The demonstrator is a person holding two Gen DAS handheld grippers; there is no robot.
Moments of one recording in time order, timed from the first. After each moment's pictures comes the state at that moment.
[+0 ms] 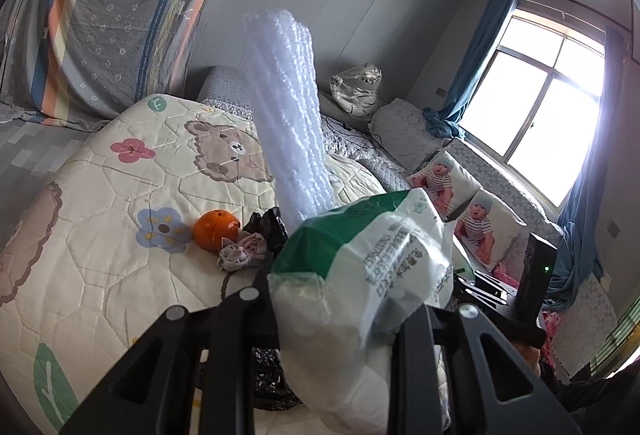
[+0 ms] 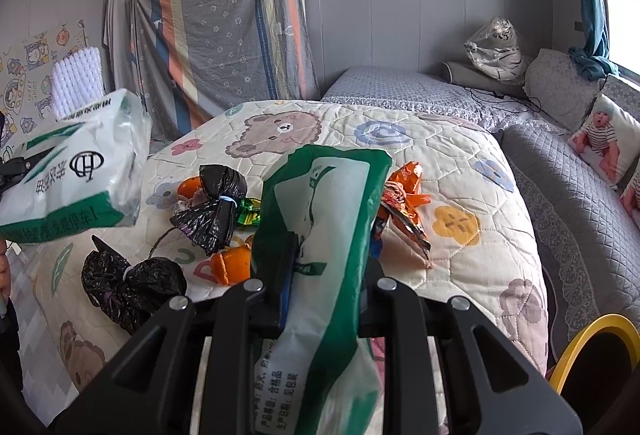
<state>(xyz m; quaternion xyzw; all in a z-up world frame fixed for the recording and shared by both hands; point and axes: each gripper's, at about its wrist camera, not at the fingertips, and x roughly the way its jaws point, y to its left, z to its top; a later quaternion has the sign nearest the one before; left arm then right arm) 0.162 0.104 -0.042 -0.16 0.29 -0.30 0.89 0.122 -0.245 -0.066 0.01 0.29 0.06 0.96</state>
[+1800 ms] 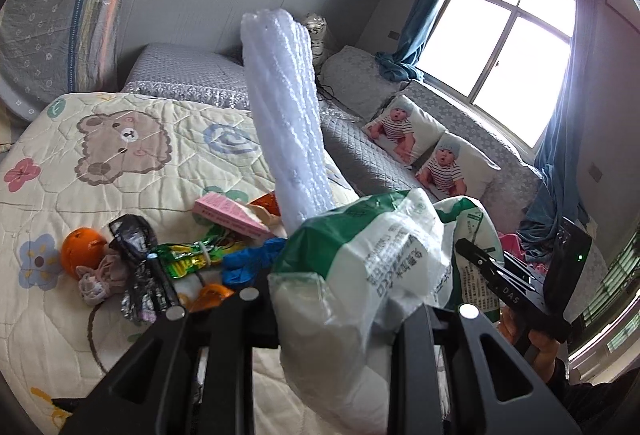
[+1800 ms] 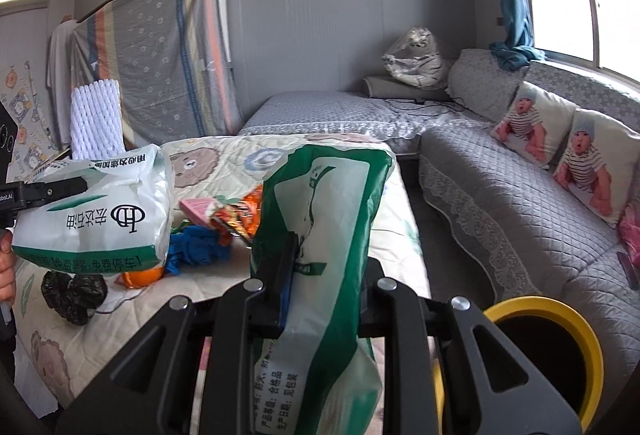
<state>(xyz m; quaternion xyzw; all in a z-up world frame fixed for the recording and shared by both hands) 0.189 -0.058 -0.029 -0.08 0.34 -0.39 0.85 0.057 -0.366 -0.043 0.05 0.24 -0.07 0.97</state>
